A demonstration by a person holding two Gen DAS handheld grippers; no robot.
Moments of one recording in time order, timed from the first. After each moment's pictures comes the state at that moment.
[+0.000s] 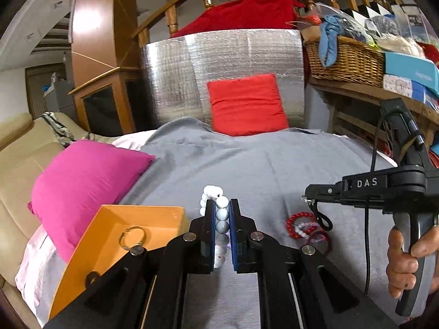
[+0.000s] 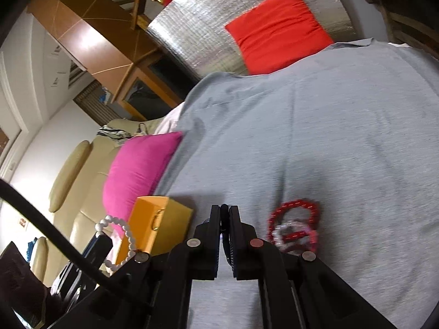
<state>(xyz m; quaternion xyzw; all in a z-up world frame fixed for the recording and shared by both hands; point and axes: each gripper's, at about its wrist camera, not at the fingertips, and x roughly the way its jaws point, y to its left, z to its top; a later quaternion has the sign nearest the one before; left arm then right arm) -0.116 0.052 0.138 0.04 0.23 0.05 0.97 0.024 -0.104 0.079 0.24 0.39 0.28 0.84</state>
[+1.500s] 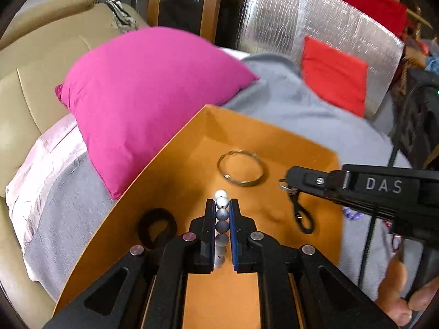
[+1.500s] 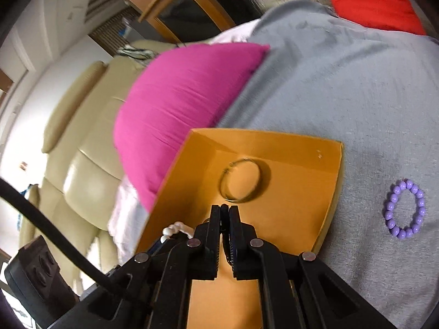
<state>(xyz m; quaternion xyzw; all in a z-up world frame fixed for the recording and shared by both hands) -0.102 0.252 0.057 -0.14 0.38 0.16 0.90 0.032 0.164 0.047 0.11 0.49 0.35 0.79</state>
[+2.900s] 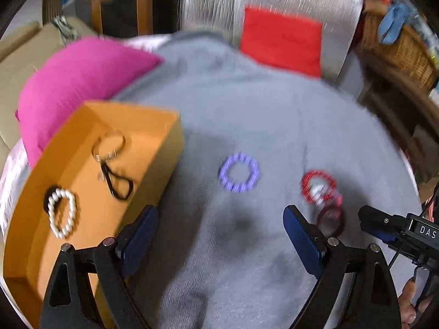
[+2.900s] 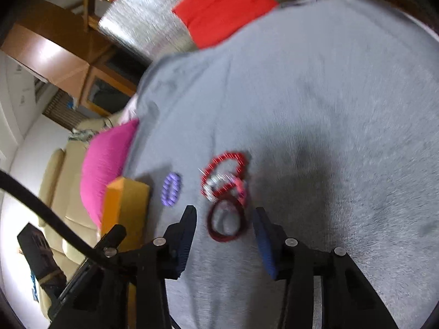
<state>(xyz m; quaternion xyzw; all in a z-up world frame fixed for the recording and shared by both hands) -0.059 0.066 0.062 -0.10 0.44 0.09 0.89 0.019 -0.160 0.018 0.25 0.49 0.20 0.81</state>
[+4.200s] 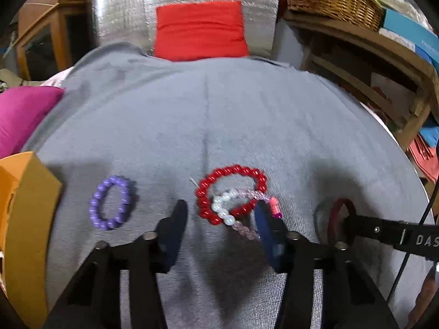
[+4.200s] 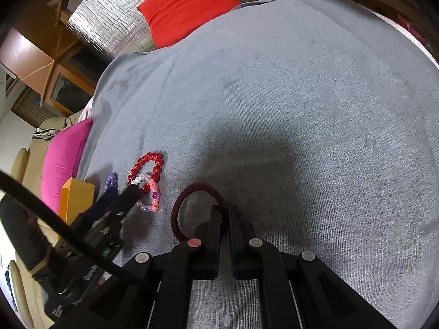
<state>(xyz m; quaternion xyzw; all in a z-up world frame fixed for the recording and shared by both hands) 0.007 -0.040 0.020 0.00 0.41 -0.06 0.91 0.024 -0.212 -0.008 0.21 0.51 0.12 0.82</state>
